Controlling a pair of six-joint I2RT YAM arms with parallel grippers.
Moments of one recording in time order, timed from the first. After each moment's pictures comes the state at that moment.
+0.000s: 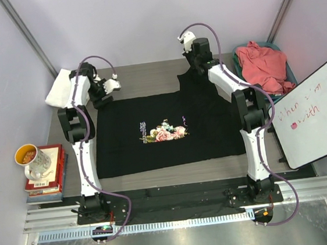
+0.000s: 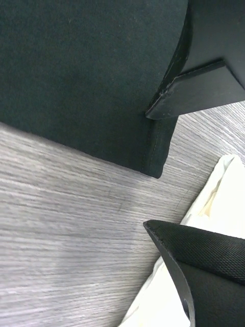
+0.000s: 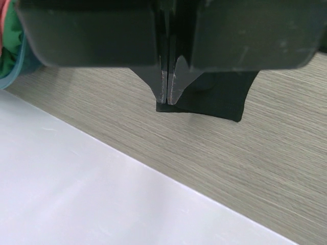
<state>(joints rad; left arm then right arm) 0.05 2.55 2.38 -1.15 0.26 1.32 0.28 2.27 1.96 -0.08 0.07 -0.35</state>
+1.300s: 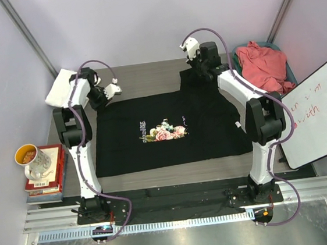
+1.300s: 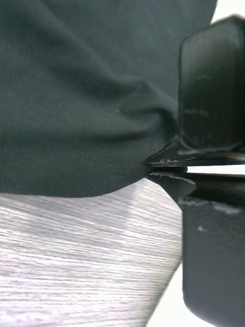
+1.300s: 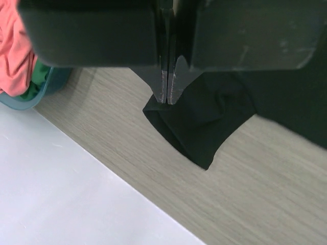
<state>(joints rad) 0.04 2.37 2.08 -1.10 0.24 1.20 0.29 1.99 1.66 -0.11 0.00 -0.45</state>
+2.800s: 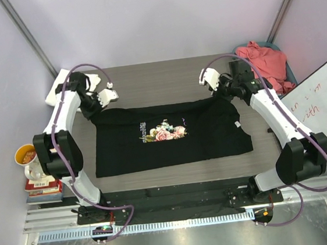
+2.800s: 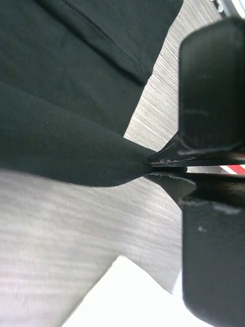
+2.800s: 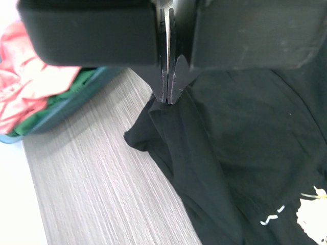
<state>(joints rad) 0.03 1.80 1.58 -1.06 0.22 1.17 0.18 1.43 1.27 -0.62 -0.30 -0.91</state>
